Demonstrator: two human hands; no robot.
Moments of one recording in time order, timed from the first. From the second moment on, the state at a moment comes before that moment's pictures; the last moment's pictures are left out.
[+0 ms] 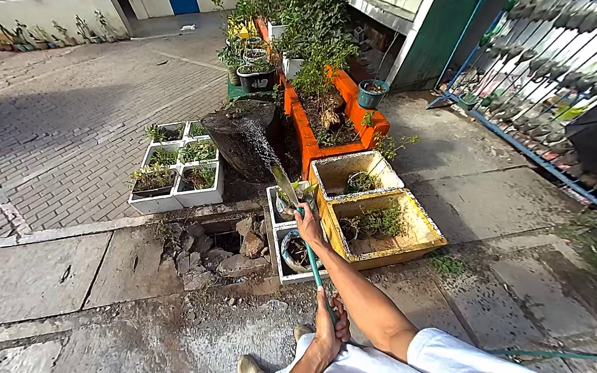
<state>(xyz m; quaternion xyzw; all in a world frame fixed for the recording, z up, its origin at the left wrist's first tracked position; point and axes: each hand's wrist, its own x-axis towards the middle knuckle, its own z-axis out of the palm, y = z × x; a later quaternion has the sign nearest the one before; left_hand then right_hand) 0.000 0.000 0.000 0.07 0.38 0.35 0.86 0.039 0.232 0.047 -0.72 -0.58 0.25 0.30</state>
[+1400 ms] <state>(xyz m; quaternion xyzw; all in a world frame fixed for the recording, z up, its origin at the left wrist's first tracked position) 0.000 0.001 -0.002 0.06 0.38 0.35 0.86 0.025 0.233 0.048 -0.69 -0.60 0.27 0.29</state>
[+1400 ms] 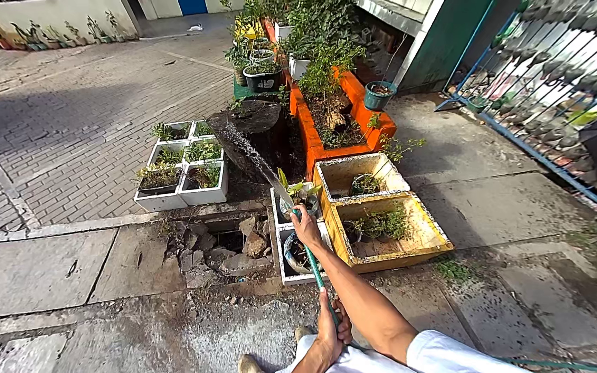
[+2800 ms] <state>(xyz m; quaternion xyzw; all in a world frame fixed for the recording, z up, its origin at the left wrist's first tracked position) 0.004 0.003 -0.002 0.07 0.38 0.34 0.86 0.041 0.235 0.045 -0.71 -0.58 0.27 0.30</state>
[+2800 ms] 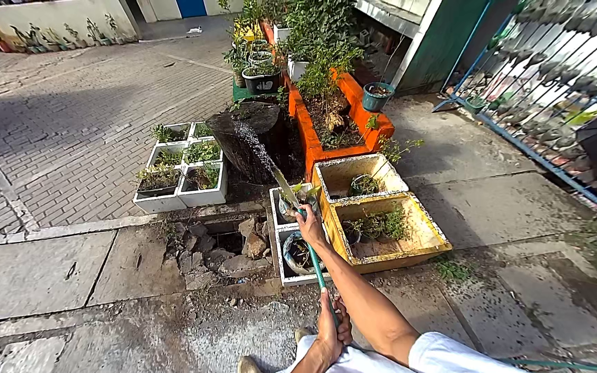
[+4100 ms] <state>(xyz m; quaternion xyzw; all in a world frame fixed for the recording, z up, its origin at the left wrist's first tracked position) 0.004 0.004 0.001 0.08 0.39 0.33 0.86 0.046 0.236 0.045 -0.71 -0.57 0.26 0.30</state>
